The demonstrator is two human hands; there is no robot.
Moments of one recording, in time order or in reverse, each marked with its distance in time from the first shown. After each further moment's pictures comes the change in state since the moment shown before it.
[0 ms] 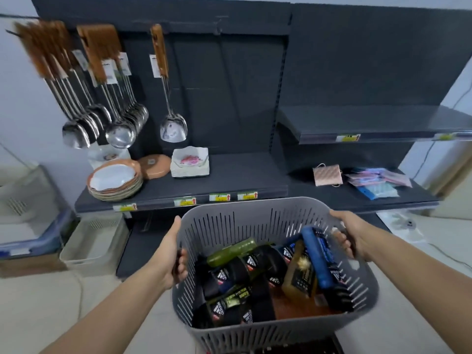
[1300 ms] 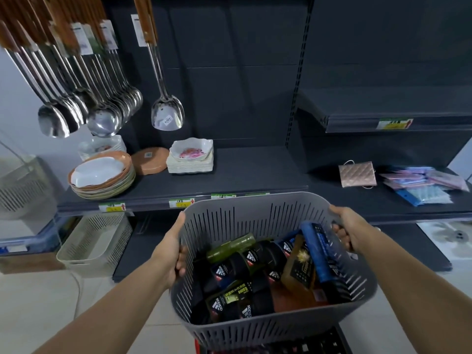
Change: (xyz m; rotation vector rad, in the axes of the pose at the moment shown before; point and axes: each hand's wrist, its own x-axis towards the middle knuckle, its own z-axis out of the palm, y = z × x) left_hand 0.126 0.005 0.040 -0.002 0.129 0.054; right_hand 0.155 -0.043 0.054 0.063 -0.020 -0.115
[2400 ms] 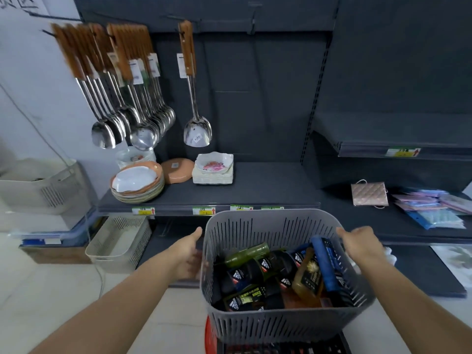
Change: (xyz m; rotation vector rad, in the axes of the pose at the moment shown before) left_hand -0.024 0.024 -0.035 0.120 -0.122 -0.148; right_hand -0.056 -0.002 0.004 -0.366 0.341 -0.286
